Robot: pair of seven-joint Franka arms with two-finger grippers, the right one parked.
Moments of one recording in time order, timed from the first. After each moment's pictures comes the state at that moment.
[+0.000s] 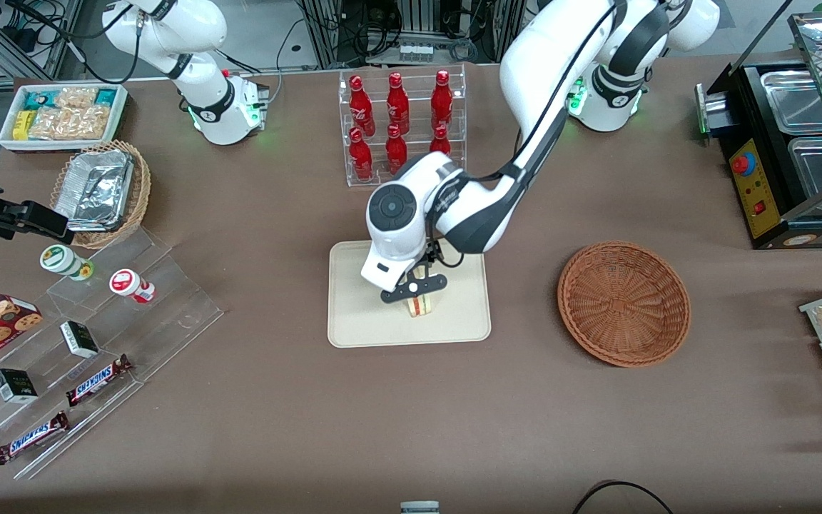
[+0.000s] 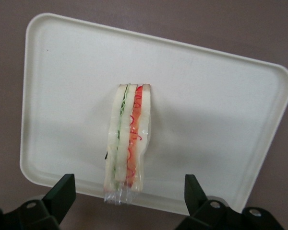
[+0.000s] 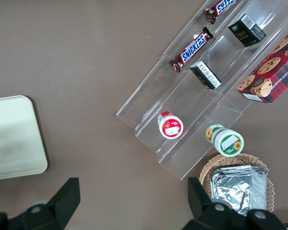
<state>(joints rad) -0.74 0.79 -0.08 -1.15 -0.01 1.87 -1.04</state>
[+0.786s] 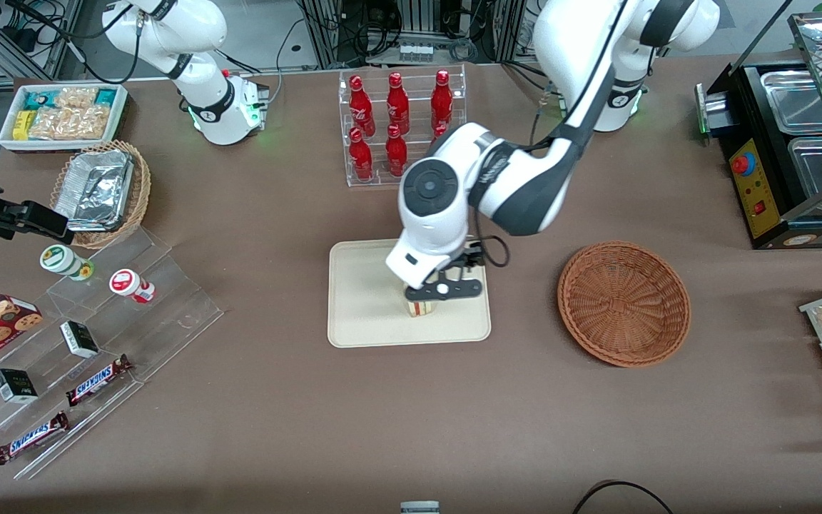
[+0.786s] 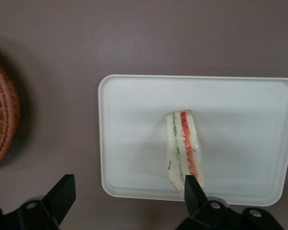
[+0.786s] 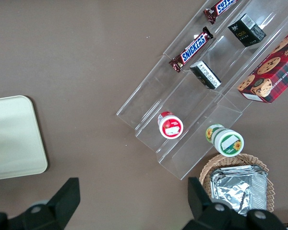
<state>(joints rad) -0.73 0.66 0.07 -1.15 -0.02 1.71 -0.73</state>
